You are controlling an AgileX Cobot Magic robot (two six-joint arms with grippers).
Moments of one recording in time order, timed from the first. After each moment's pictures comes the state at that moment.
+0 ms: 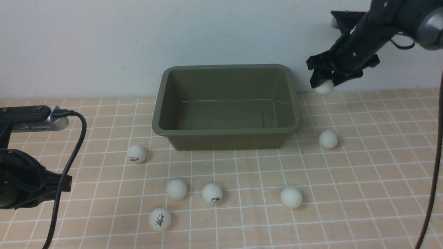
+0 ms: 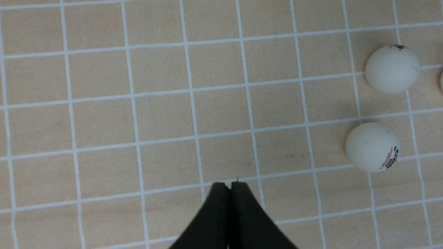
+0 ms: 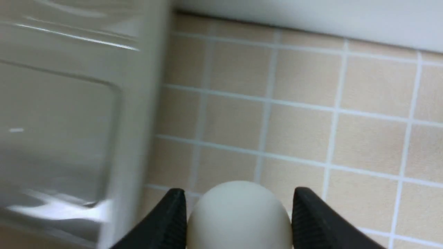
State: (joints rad) right arm 0.12 2.28 -2.20 0.25 1.22 -0.09; left arm 0.13 1.17 -0.74 -0.33 0.76 0.31
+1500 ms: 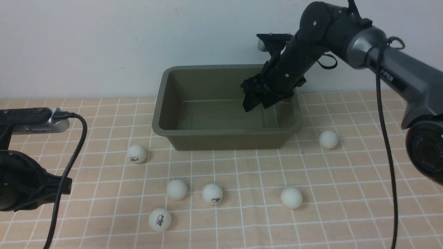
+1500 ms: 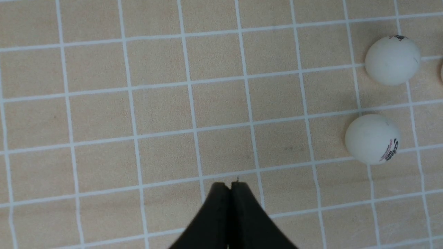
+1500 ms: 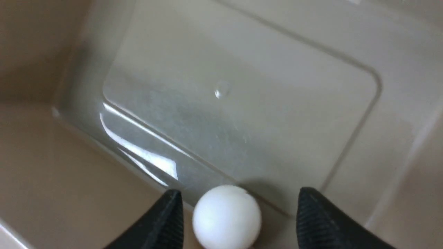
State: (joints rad) right arm 0.33 2.40 -2.29 0.38 1.24 -0.17; left arm 0.13 1.17 -0.74 -0.32 0.77 0.32
